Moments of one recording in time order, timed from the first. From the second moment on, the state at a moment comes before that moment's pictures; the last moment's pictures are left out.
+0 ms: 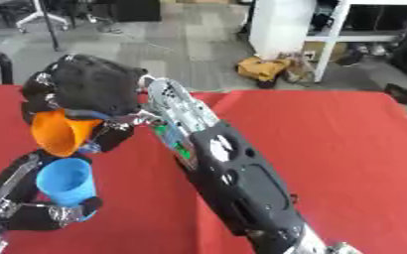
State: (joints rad) left arm -0.46 0.31 -0.27 -1.65 -0.05 -0.14 -0.22; right arm -1.13 -0.04 0.35 -1.28 1.15 -0.81 0.07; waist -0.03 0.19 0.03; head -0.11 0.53
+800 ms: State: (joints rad) left arm -0.46 0.31 -0.26 -1.65 -0.02 -0.17 -0.28; right arm -1.13 -0.04 0.36 -1.30 1.21 -0.84 -0.01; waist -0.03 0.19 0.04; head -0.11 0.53
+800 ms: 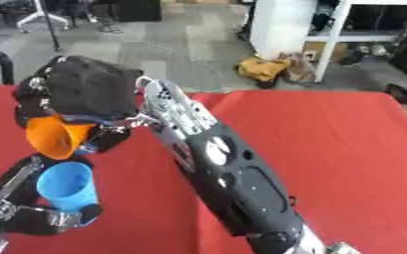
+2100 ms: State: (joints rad) left arm -0.45 0.31 -0.25 -1.66 -0.01 -0.16 -0.28; right arm -1.12 -0.04 0.37 -1.30 1.30 -0.86 -0.14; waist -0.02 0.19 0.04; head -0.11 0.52
